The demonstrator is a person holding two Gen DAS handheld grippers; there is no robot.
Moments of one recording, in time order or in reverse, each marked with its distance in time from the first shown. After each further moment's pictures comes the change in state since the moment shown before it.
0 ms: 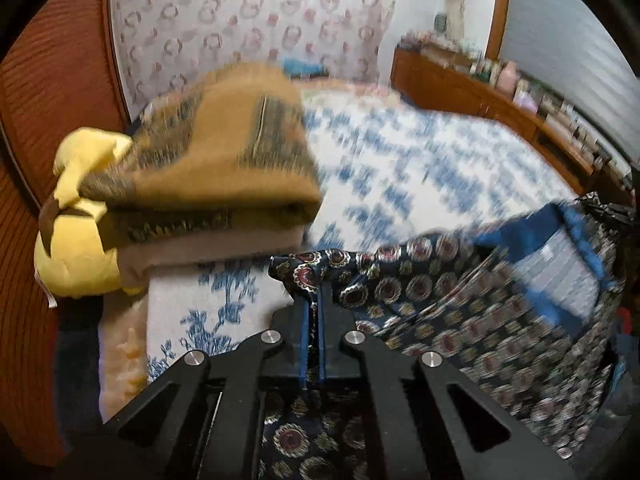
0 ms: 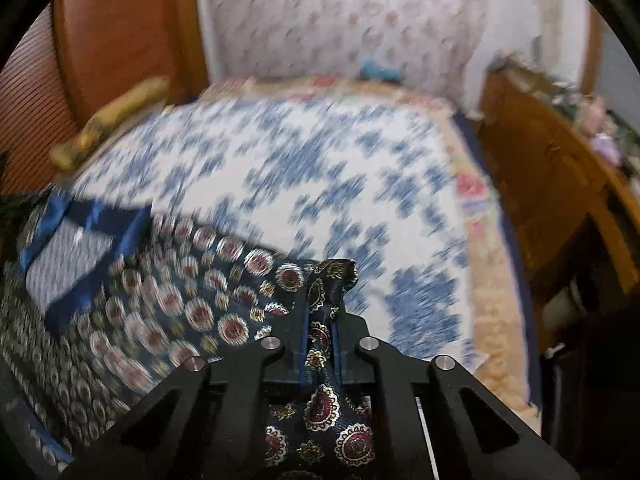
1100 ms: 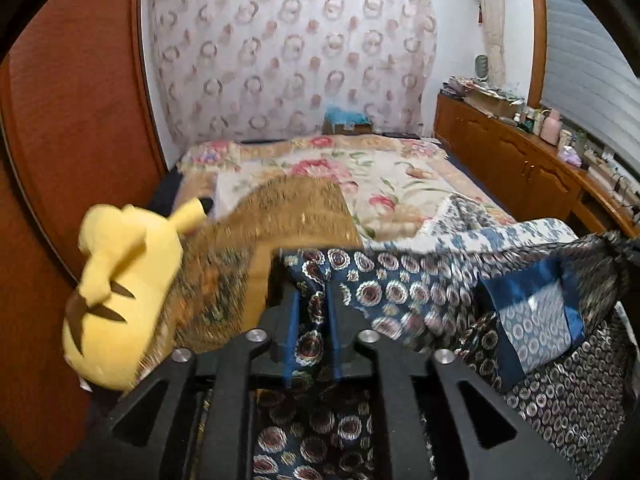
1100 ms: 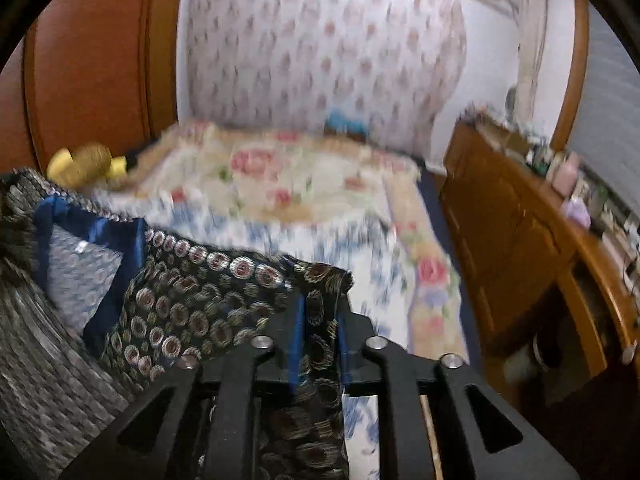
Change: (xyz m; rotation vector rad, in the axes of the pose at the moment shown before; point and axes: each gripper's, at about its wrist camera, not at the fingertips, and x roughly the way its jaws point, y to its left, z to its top) left arm 0.038 0.041 0.129 -0.057 -0.120 0.138; right arm 0.050 0.006 0.125 -0.061 -0.086 -0.160
